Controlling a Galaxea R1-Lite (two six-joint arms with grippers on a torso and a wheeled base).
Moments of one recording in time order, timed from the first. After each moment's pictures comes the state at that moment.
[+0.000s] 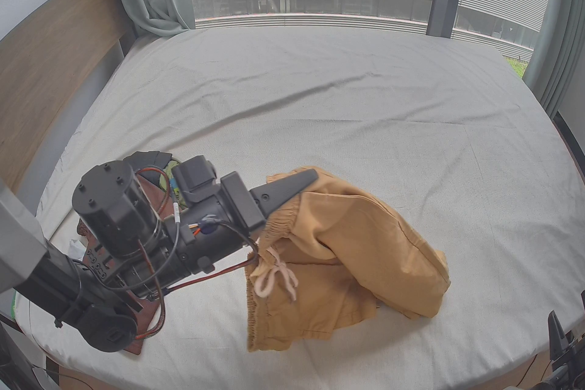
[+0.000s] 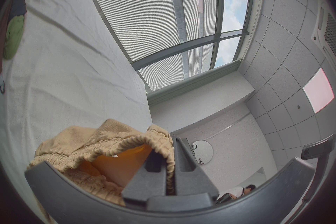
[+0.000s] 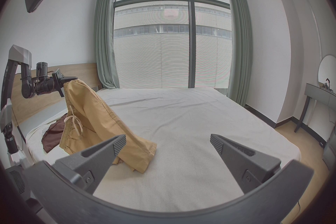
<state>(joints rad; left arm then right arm) -0.64 1.83 -0.54 -1.48 -0.35 -0.99 -0.01 0.02 -0.02 0.00 -0.01 0.00</state>
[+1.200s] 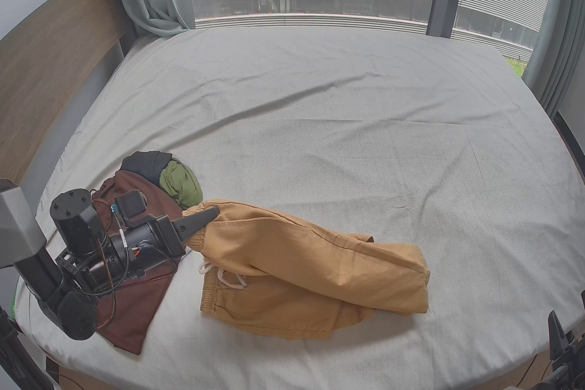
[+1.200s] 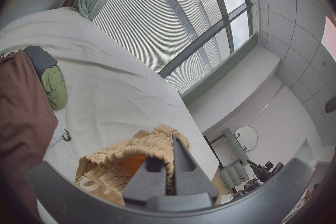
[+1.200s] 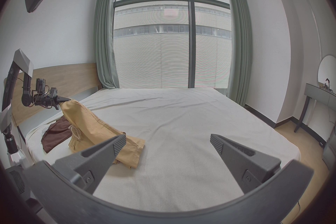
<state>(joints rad) -0.27 1.91 -0.31 -1.55 -0.53 -0.62 -0.01 0.02 -0.02 0.00 -0.01 0.00</state>
